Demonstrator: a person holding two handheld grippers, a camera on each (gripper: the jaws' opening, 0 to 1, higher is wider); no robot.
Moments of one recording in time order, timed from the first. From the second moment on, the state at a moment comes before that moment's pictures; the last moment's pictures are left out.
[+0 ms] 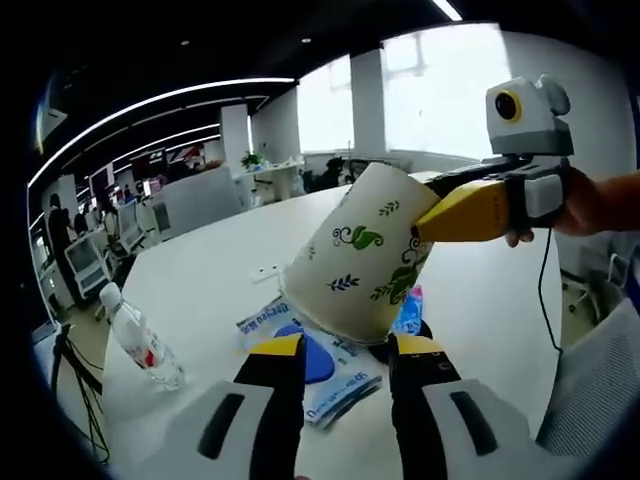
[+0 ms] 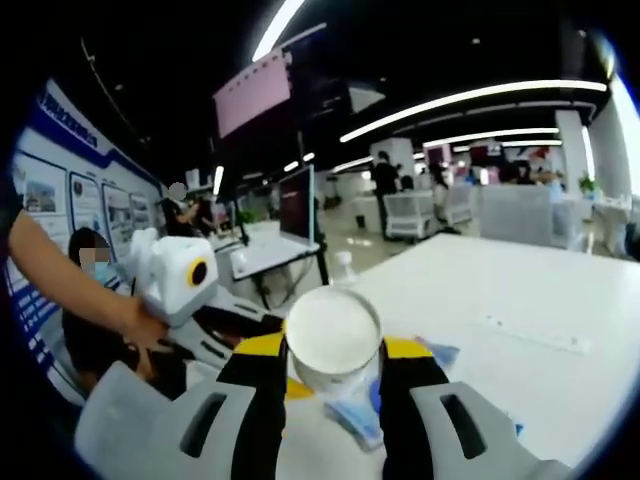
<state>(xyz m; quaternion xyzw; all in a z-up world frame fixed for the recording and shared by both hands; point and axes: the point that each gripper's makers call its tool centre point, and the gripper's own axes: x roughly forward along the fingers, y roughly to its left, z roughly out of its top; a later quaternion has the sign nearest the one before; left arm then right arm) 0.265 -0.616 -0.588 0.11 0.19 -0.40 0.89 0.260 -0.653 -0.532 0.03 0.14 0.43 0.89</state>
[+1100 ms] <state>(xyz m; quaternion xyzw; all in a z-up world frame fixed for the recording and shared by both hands) 0.254 -0.619 -0.553 0.07 0.14 -0.46 0.87 0.247 -0.667 -0.561 0.03 0.18 0.44 0.88</state>
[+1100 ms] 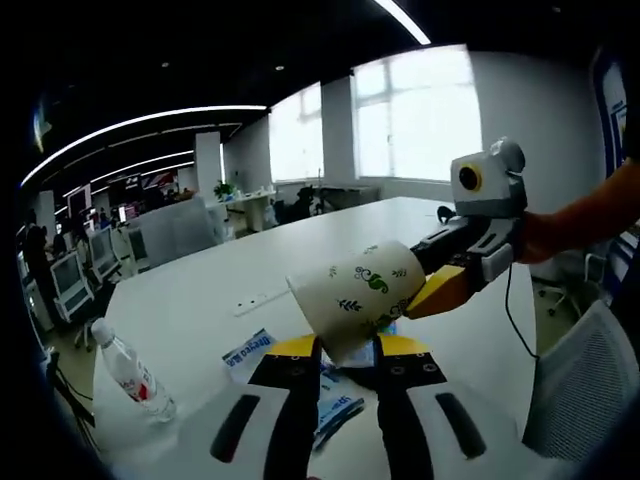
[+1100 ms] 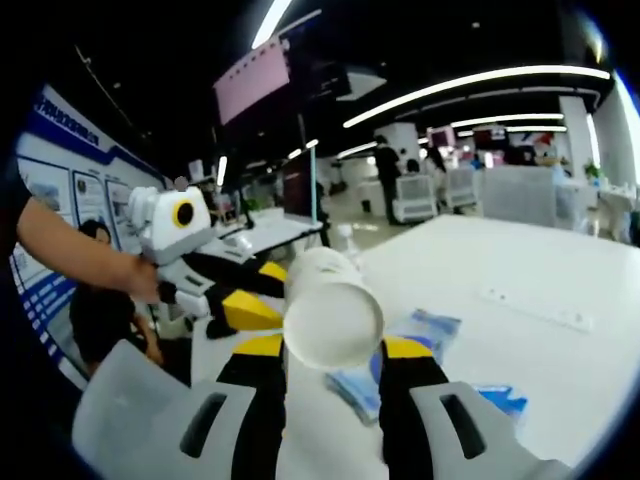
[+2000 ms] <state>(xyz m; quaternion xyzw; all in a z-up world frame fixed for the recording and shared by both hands) 0.221 -0.664 -0.513 0.02 0.10 -0.55 0.83 0.244 -0.666 -0.577 0.03 0.19 0.44 0.88</state>
